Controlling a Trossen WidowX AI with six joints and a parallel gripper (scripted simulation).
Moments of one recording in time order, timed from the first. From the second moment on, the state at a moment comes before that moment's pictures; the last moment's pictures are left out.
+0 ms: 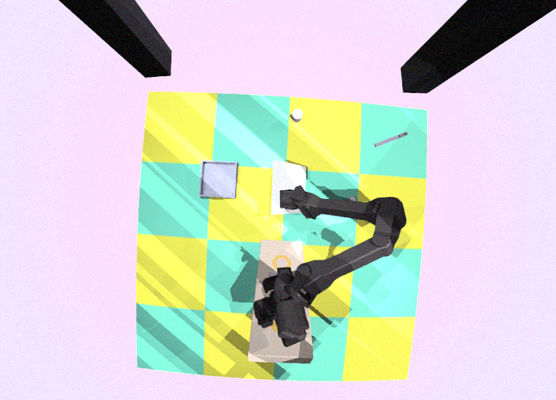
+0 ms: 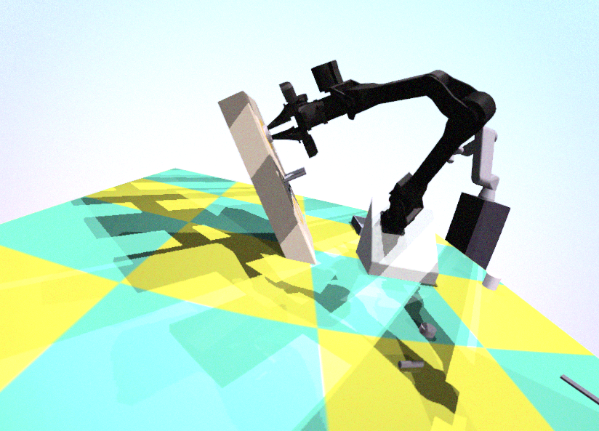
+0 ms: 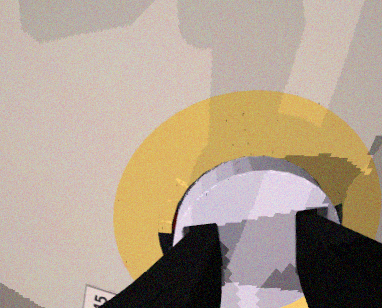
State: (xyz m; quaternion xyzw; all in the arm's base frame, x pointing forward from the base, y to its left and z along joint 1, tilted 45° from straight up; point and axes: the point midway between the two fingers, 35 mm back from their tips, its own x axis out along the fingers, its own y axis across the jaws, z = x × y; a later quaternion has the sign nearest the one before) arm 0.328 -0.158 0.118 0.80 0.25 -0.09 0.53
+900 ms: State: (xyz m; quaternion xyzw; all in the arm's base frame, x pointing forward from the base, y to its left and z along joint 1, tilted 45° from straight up) arm 0.269 -0.164 0.130 0.80 0.25 -0.09 0.54
